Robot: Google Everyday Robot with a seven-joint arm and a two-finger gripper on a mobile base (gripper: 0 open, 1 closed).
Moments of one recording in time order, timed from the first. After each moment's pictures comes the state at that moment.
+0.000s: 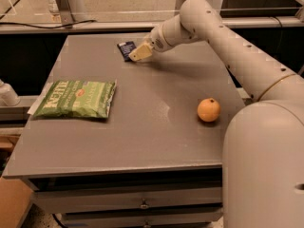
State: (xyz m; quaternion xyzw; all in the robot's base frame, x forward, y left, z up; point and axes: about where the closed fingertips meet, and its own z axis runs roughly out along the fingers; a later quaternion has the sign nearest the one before) arm 0.806 0.025 0.839 -0.48 0.75 0.19 0.43
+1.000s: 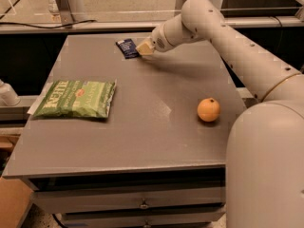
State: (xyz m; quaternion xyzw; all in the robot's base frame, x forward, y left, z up) arm 0.800 0.018 0.840 -0.47 0.75 0.19 0.42
